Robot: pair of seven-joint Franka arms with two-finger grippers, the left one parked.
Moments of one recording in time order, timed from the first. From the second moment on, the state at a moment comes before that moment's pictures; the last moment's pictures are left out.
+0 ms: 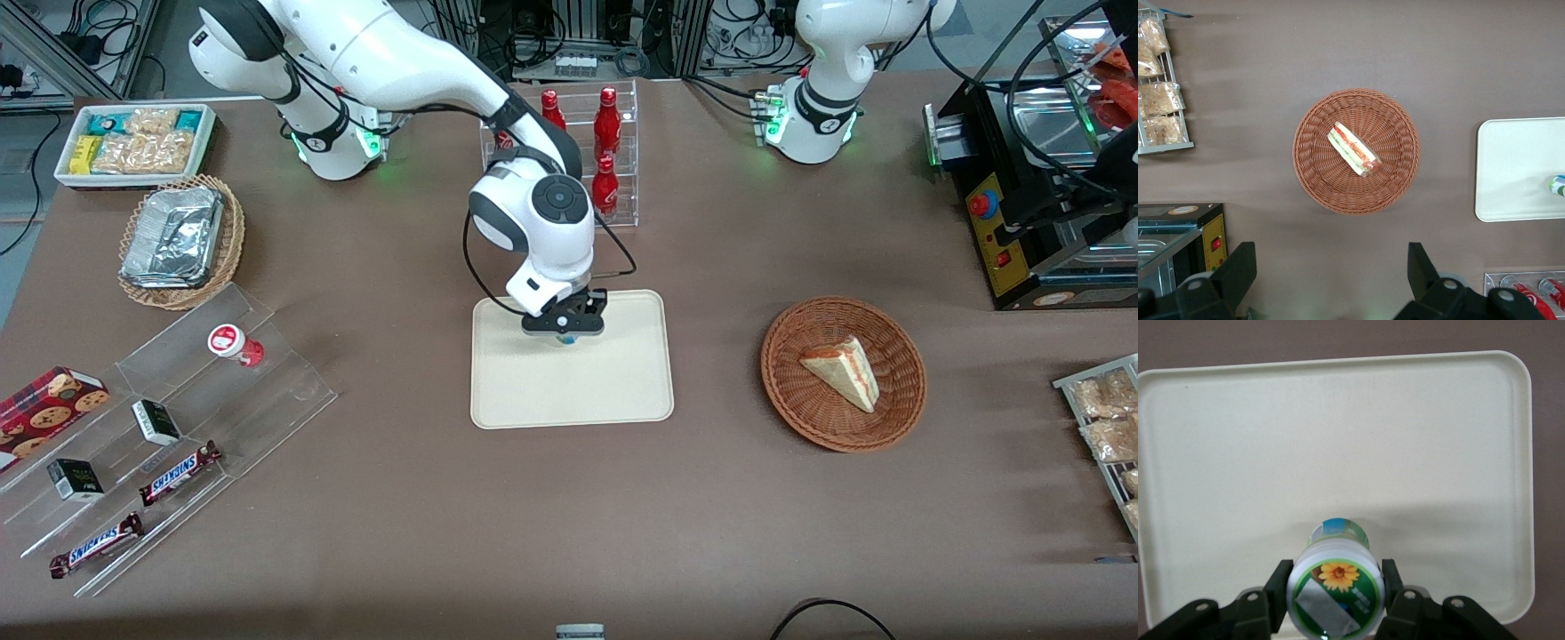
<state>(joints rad) 0.75 0.61 0.09 -1.61 -0.17 2.25 0.99</state>
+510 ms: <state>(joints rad) 0.75 0.66 0.09 -1.61 -0.18 2.31 1.01</state>
